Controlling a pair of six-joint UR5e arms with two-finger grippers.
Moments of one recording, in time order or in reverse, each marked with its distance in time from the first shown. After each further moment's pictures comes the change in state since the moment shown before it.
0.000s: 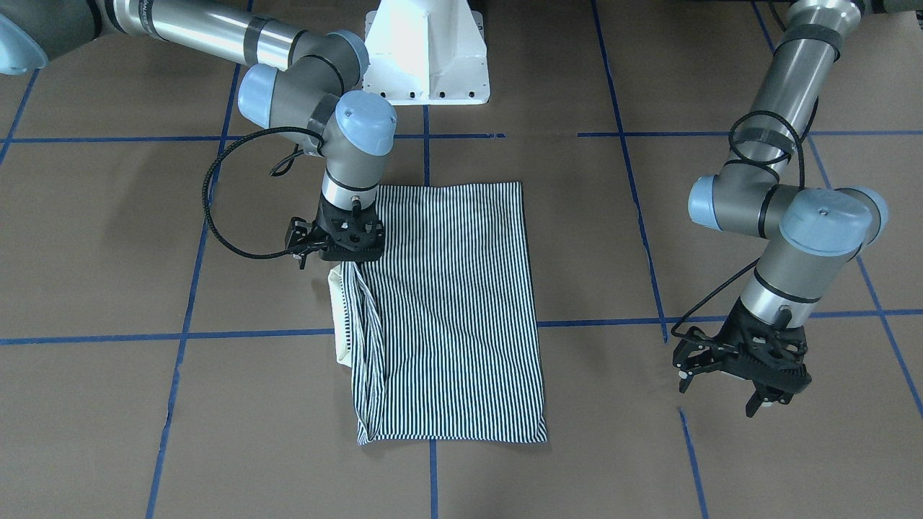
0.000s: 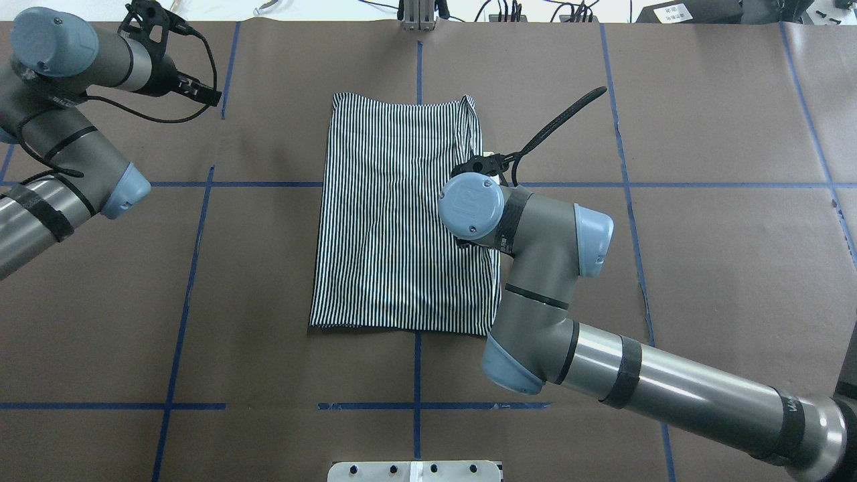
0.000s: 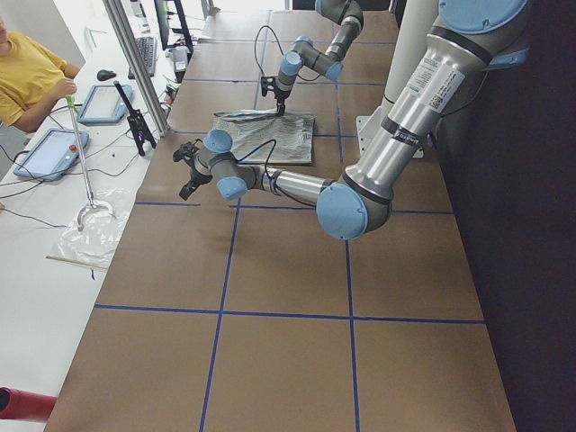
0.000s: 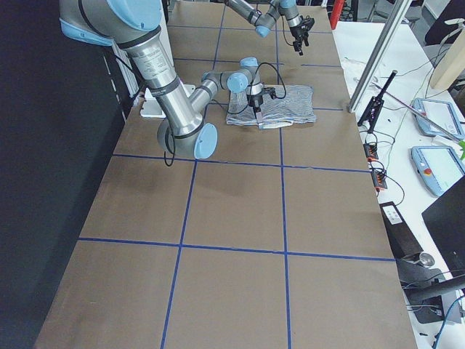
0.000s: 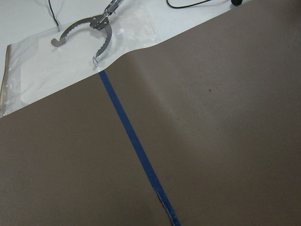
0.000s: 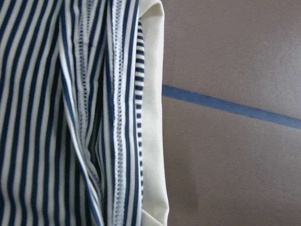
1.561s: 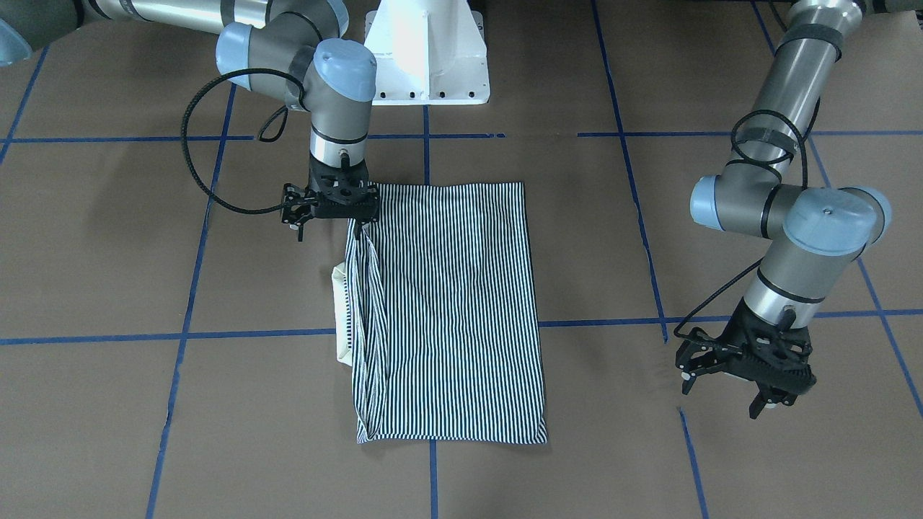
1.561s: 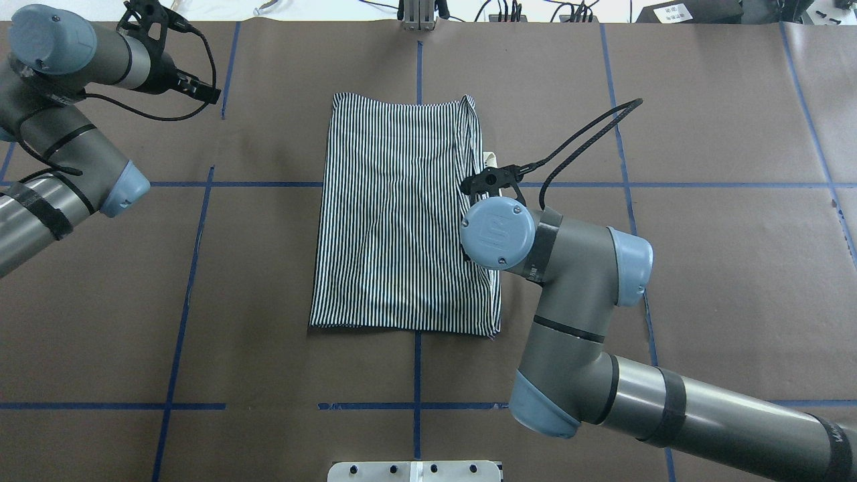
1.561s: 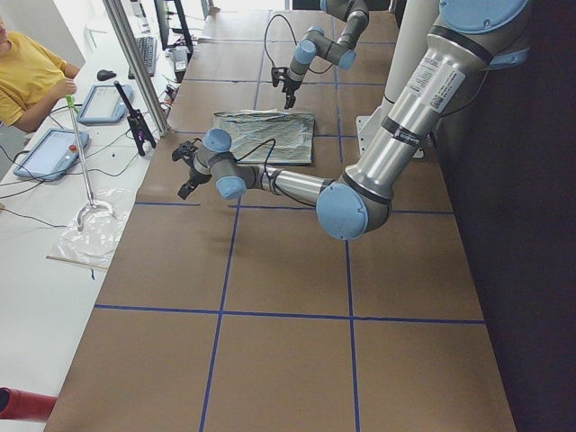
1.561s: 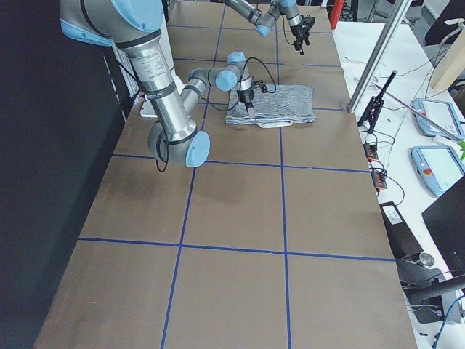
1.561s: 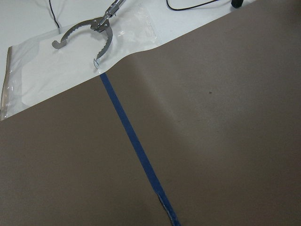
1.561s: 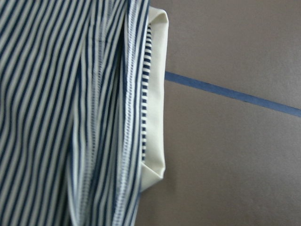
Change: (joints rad) left arm -0.008 -0.001 -0.002 0.001 0.000 0.001; right arm -0.064 -0.033 0.160 0.003 -0.054 0.080
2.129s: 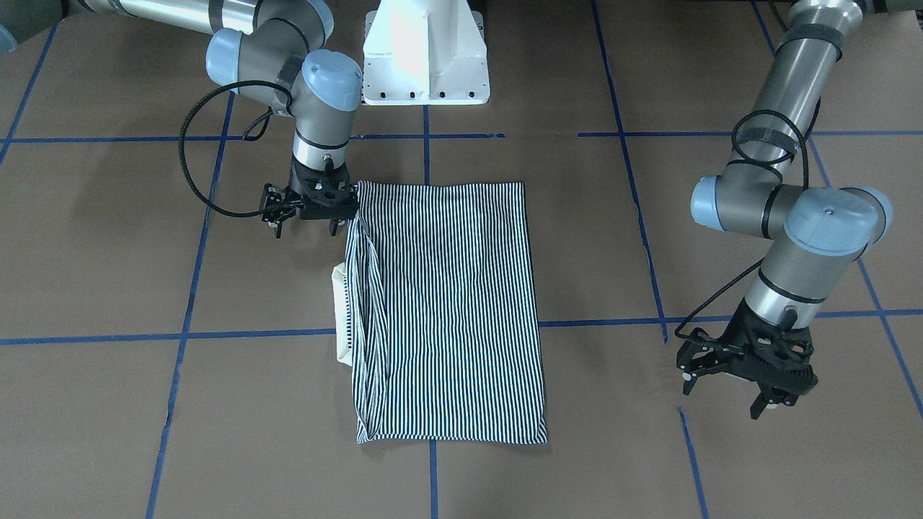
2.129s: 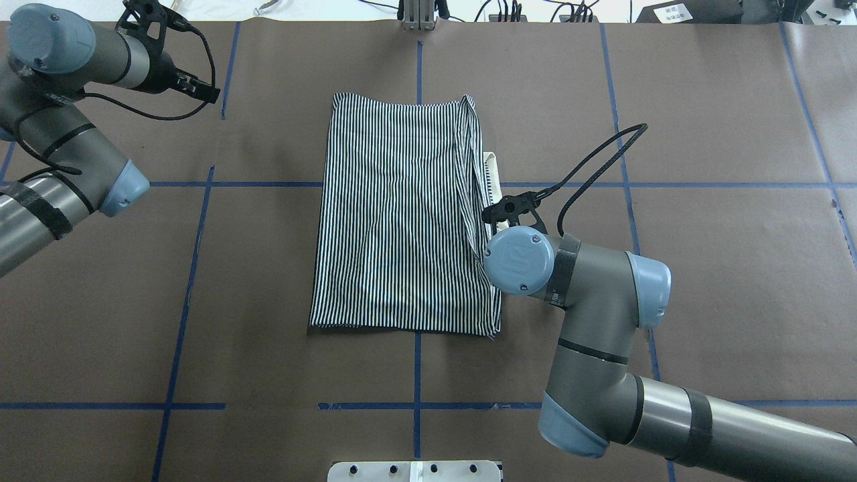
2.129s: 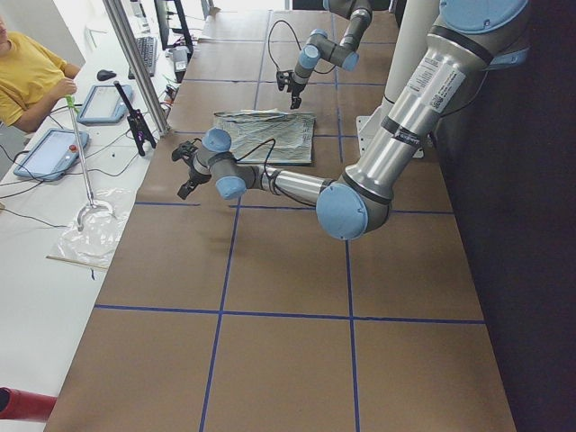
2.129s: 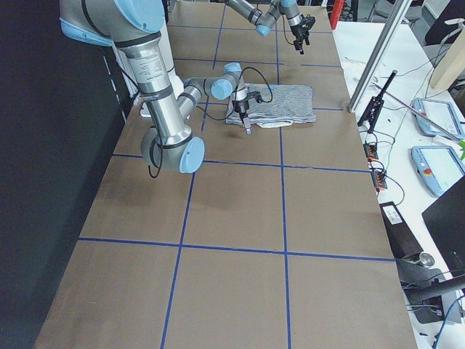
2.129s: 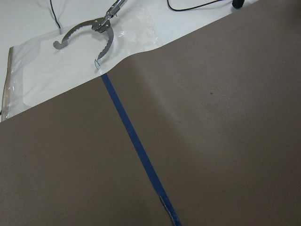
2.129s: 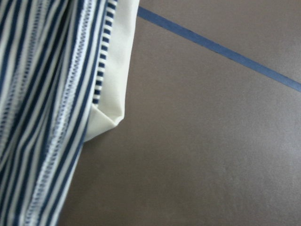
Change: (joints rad) left arm -0.002 0.000 0.000 0.000 0.000 0.000; right arm -0.018 -0.138 0.049 -0.011 -0.018 -0.095
